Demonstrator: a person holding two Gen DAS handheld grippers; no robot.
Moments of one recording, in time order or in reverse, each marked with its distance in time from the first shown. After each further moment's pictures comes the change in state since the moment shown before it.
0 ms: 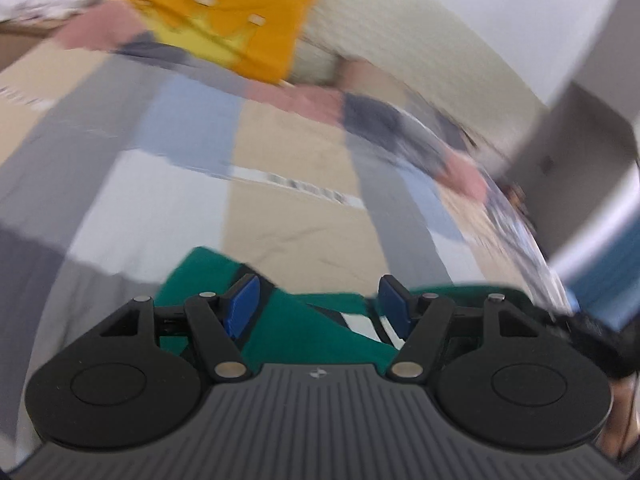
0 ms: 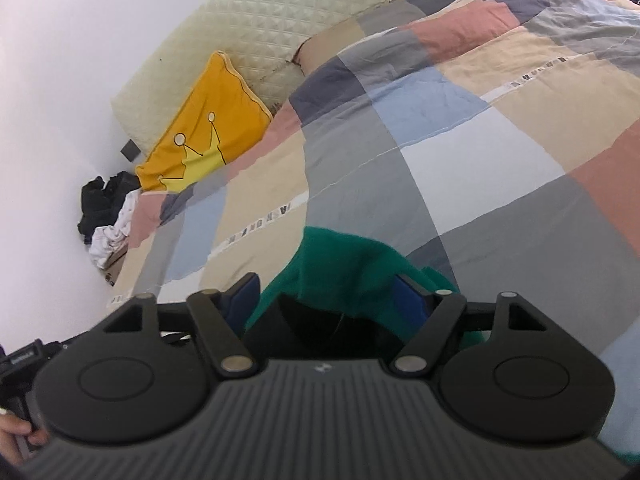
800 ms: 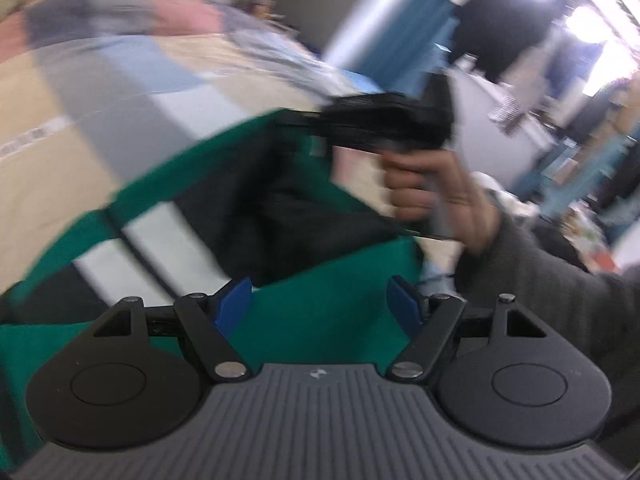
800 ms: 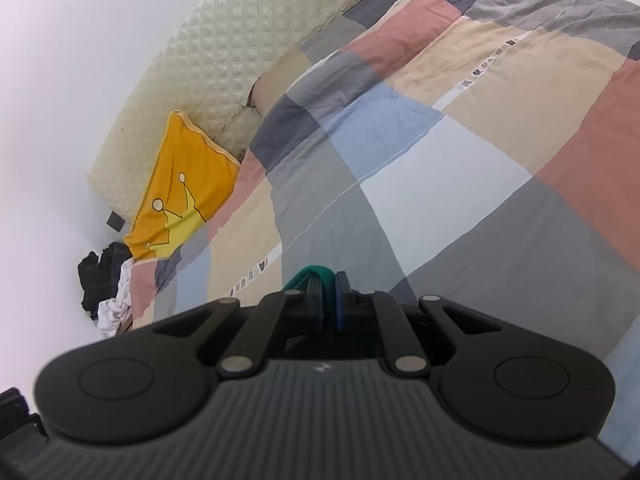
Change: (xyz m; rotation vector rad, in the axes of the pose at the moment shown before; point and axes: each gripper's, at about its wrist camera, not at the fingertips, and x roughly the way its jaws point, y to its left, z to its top) left arm 0.050 -0.114 -0.010 0.511 0.505 -0.665; right arm -0.005 -0.043 0.032 0.226 -0.072 -0.007
